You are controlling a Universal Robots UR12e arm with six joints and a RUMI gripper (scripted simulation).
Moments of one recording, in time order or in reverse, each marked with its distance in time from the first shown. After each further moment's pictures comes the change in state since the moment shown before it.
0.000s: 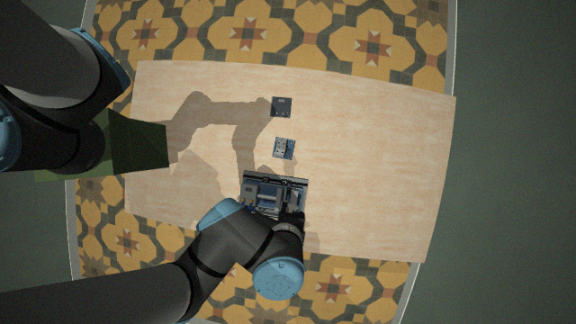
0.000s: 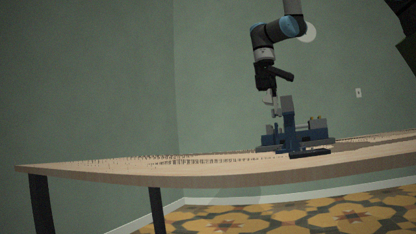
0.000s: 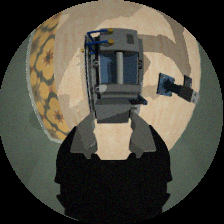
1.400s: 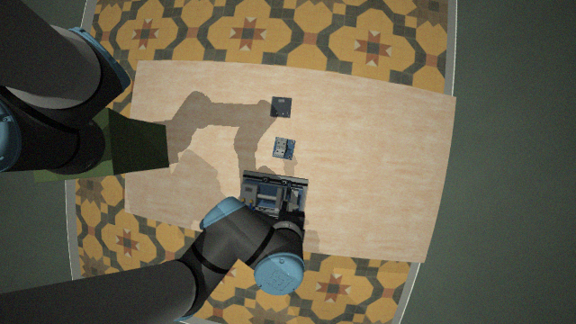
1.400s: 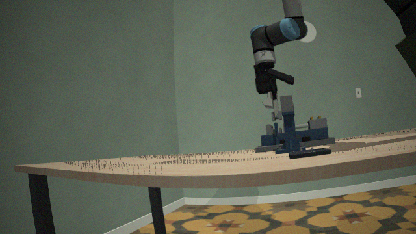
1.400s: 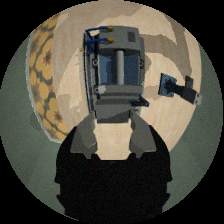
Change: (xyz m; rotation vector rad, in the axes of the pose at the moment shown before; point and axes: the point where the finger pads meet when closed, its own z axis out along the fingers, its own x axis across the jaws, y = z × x) arm 0.000 0.000 0.012 0.000 0.000 0.000
